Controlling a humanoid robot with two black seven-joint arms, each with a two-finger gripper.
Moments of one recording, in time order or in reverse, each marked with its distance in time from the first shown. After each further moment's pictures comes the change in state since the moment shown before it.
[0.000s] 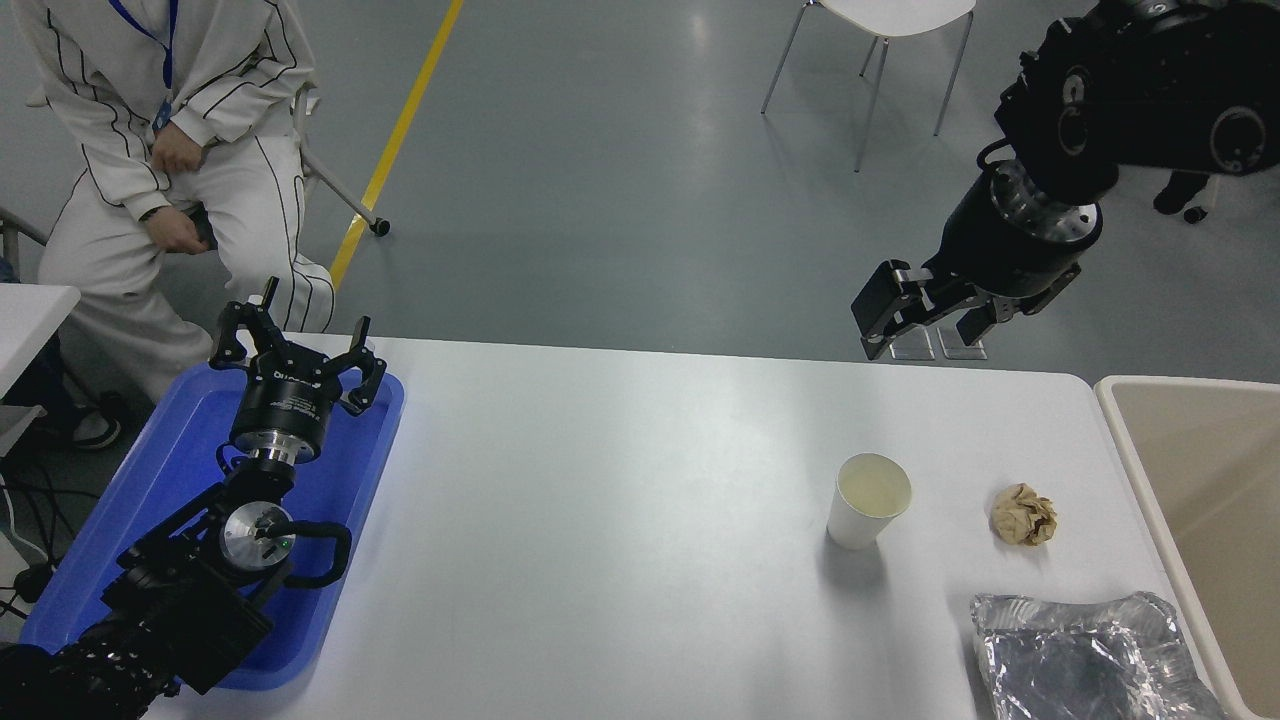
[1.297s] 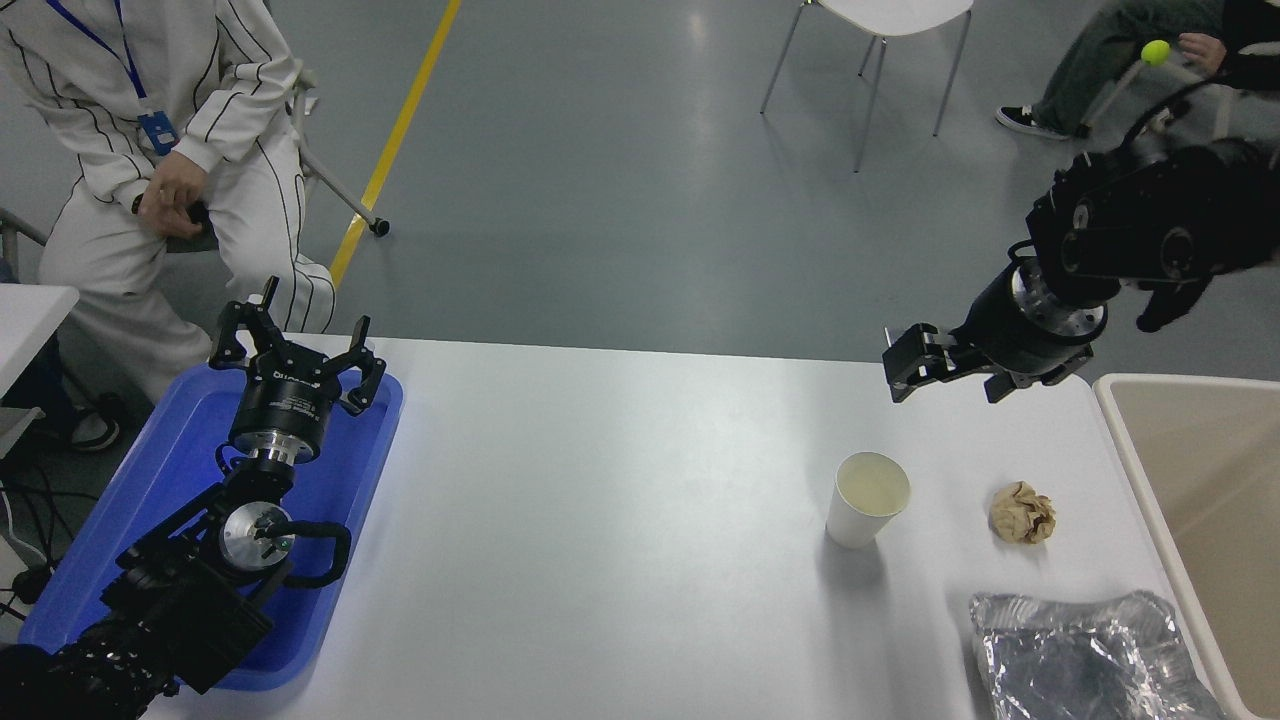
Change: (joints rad) left arm 0.000 0.000 -0.001 0.000 0.000 0.000 0.000; right arm -0.317 0.005 -0.076 -0.022 0.133 -0.366 -0.009
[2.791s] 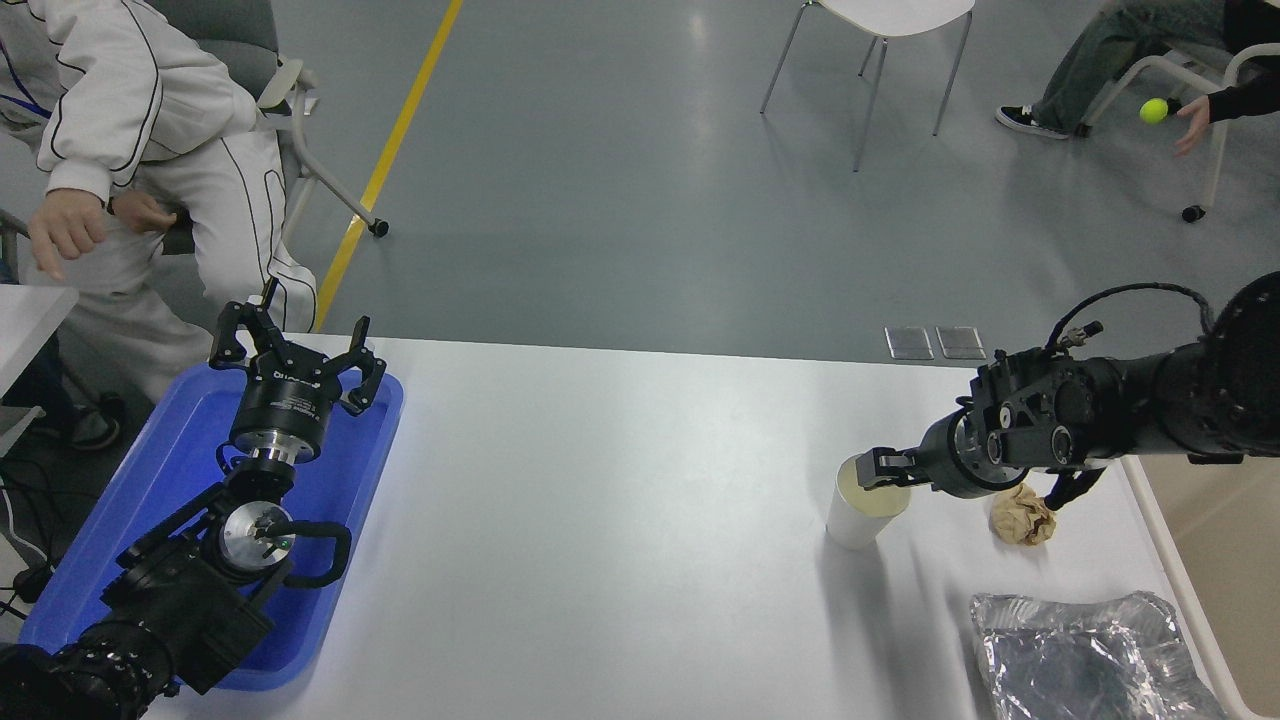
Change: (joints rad) left arm 0.000 0.000 0.000 0.000 0.000 0.000 0.000; right arm -0.387 0.041 0.084 -0.151 -0.010 -0.261 -0.048
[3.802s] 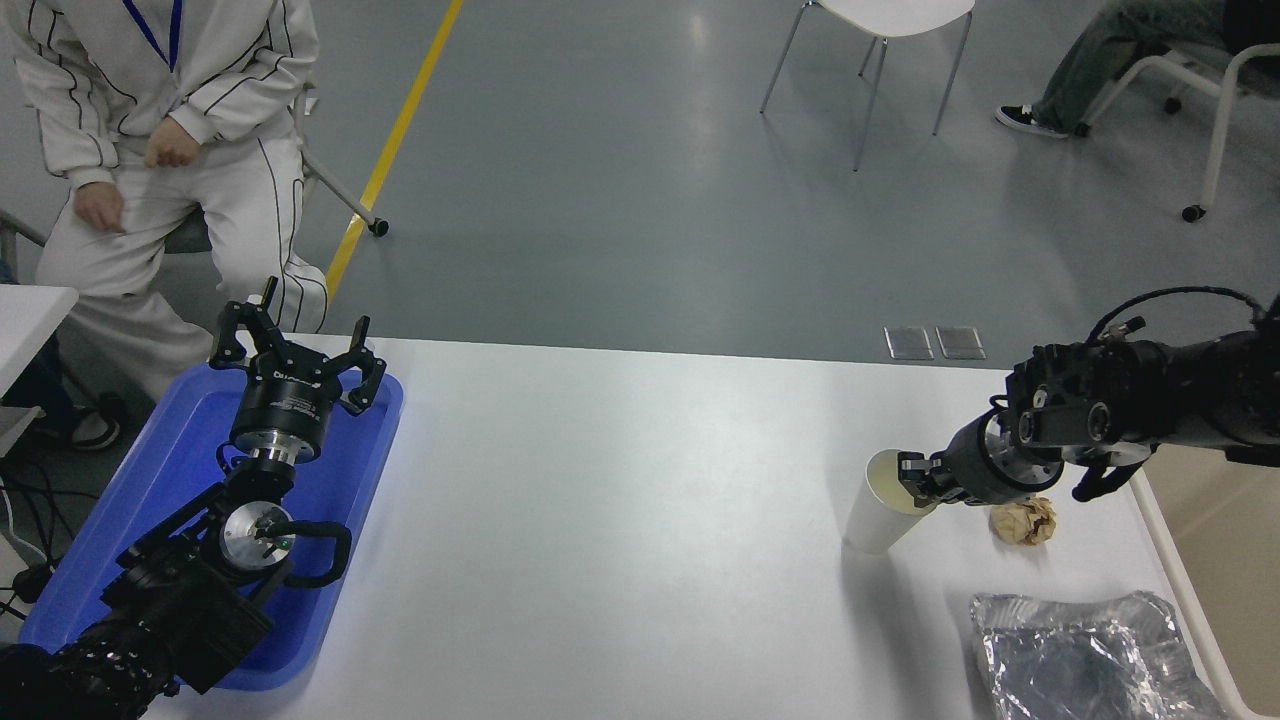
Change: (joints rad) left arm 0.000 0.000 0.000 0.000 0.000 0.000 0.000; right arm 0.140 -0.100 -0.005 0.085 0.083 0.245 -0.005
